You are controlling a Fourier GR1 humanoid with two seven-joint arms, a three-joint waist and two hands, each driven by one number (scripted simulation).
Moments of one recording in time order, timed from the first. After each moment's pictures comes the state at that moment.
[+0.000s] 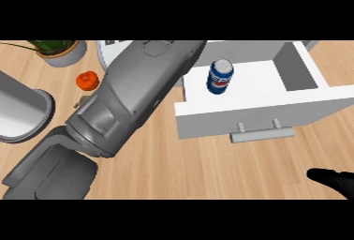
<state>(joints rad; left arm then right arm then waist) -1.61 0.00 -0.30 -0.31 0.51 0.64 0.05 -0.09 -0.22 -0.25 -2.21 0.04 0.12 0.30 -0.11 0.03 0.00</state>
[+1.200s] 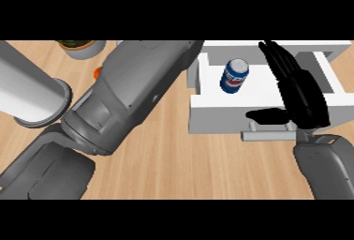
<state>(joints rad) -1.64 0.01 -0.29 -0.29 0.59 0.62 0.01 -0.41 -0.29 0.11 -1.58 0.79 -0.05 0.06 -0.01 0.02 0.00</state>
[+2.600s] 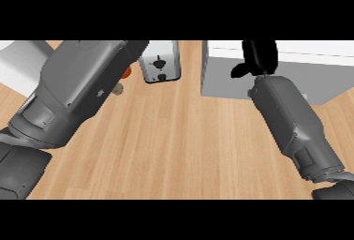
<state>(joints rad) -1.44 0.20 -0.30 -0.55 0.52 0.54 0.14 -1.00 -0.18 -0.03 -0.51 1.08 -0.64 -0.06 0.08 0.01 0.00</state>
